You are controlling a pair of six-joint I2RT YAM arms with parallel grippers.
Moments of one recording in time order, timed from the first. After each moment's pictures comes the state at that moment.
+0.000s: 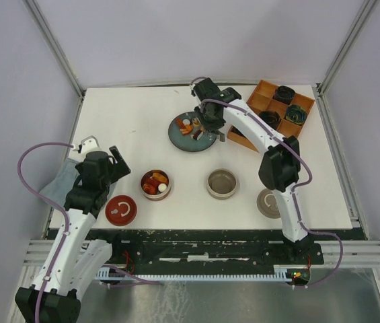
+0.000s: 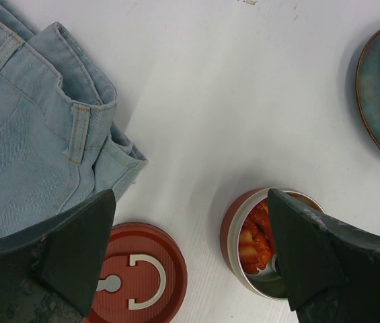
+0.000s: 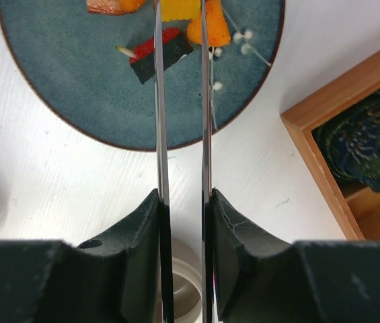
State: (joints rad) left arm -0.16 0.72 0.68 -0.57 -0.36 -0.48; right arm 0.59 2.27 2.24 -1.07 0.14 0.13
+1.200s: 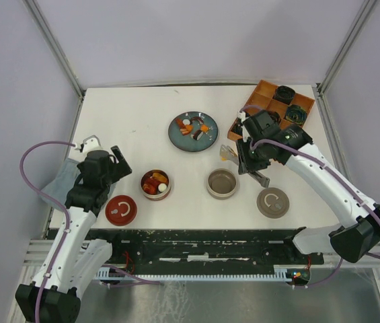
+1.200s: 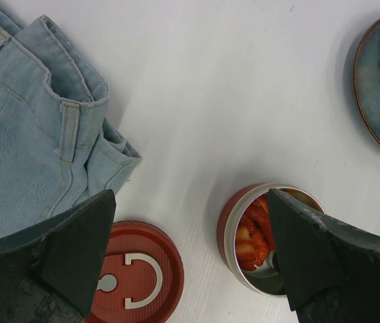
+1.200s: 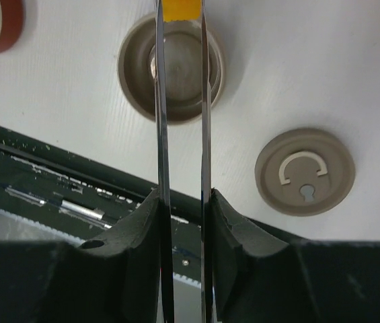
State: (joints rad) left arm -0.16 0.74 0.68 -0.57 -0.33 -0.48; right arm 0.59 1.35 1.44 -1.15 0.01 0.32
